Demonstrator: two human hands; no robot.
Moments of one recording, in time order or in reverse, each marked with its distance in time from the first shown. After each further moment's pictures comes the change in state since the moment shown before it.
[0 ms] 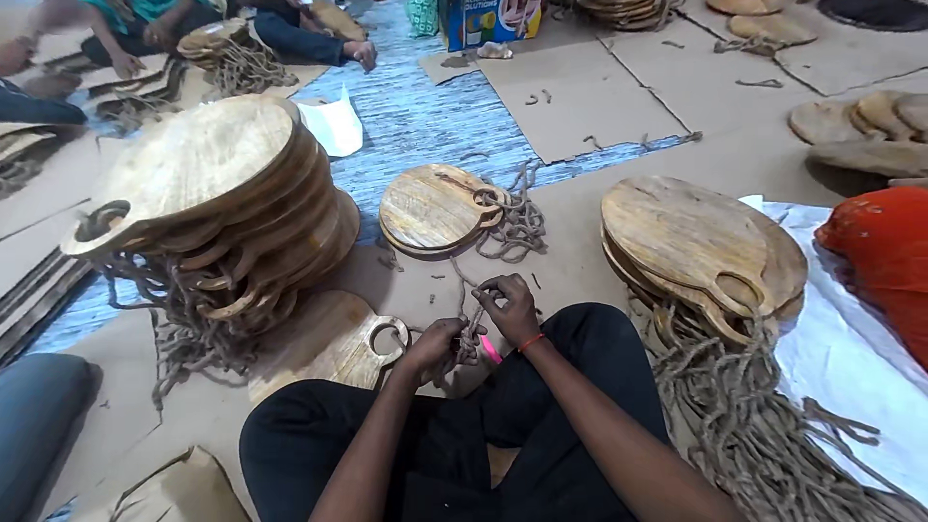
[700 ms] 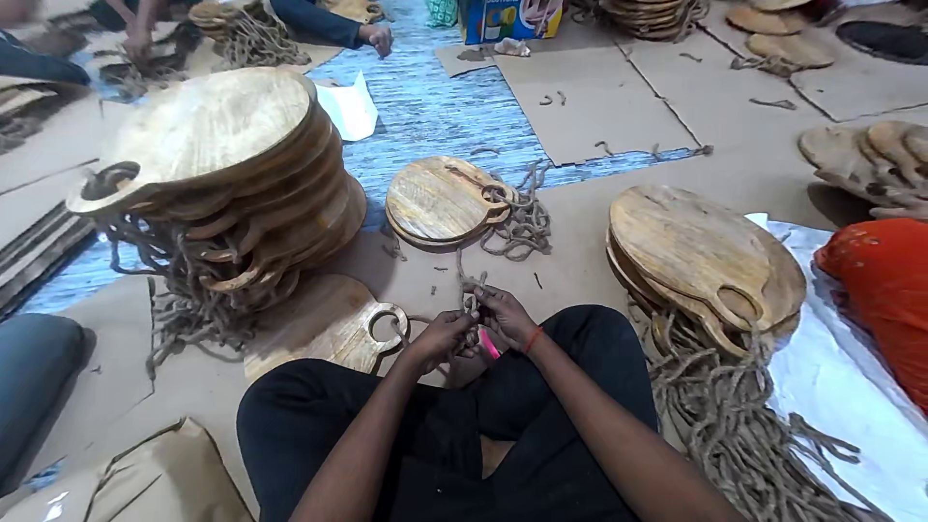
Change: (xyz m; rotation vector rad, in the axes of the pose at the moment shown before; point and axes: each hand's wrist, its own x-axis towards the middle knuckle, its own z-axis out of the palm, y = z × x) left_hand 0.005 -0.007 0.005 0.055 0.063 -0.009; right_hand -0.006 -0.018 -0.003 0.989 -0.518 0.822
